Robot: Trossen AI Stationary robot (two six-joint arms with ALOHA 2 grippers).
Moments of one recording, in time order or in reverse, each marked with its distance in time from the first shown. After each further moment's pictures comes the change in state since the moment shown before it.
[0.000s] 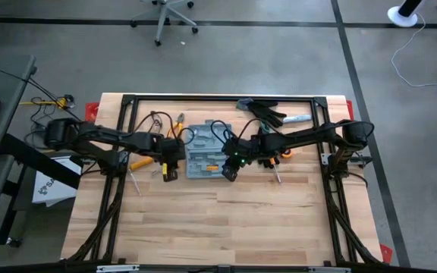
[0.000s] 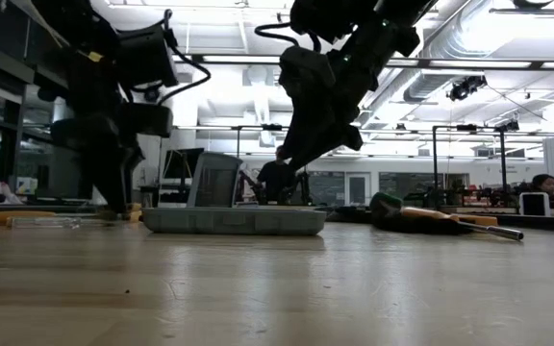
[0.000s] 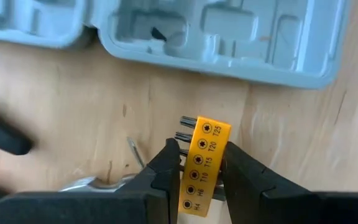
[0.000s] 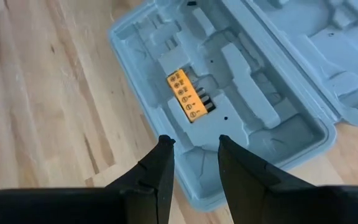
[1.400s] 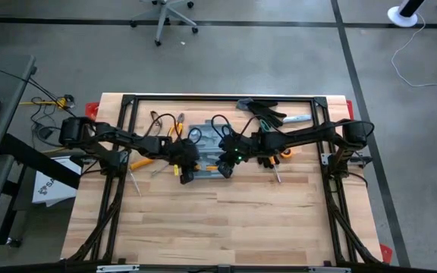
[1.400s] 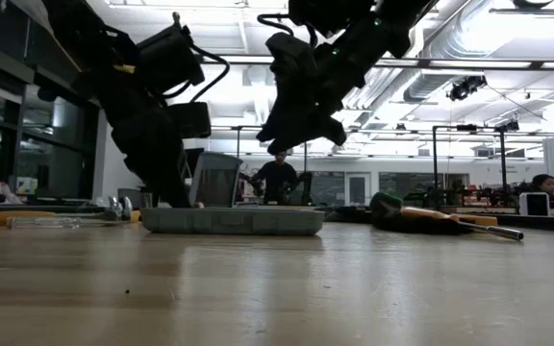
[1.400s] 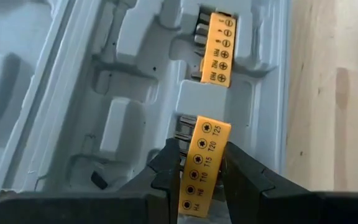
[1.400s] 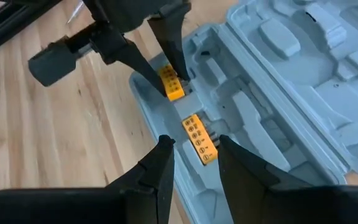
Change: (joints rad) left arm -0.016 0.173 0.003 0.441 0.089 -0.071; right arm -0.016 0.001 0.000 0.141 -0.001 0.000
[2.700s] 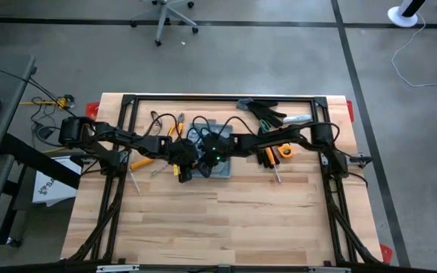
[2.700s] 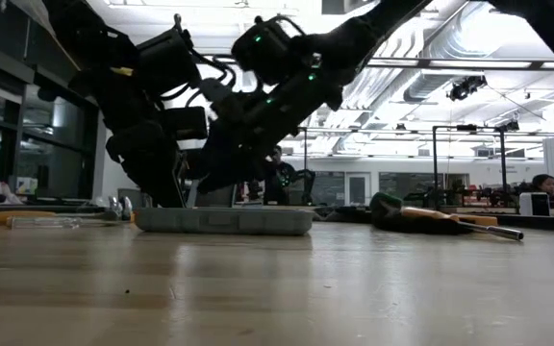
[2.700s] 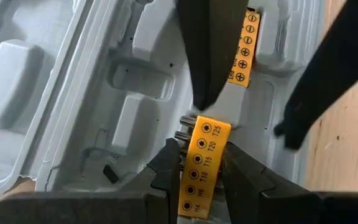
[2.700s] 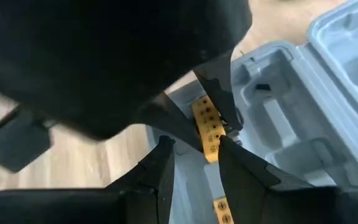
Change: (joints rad) left arm 0.005 0.004 0.001 -0.070 -0.072 0.064; right arm -0.048 0.359 0.246 0.186 -0.163 -0.021
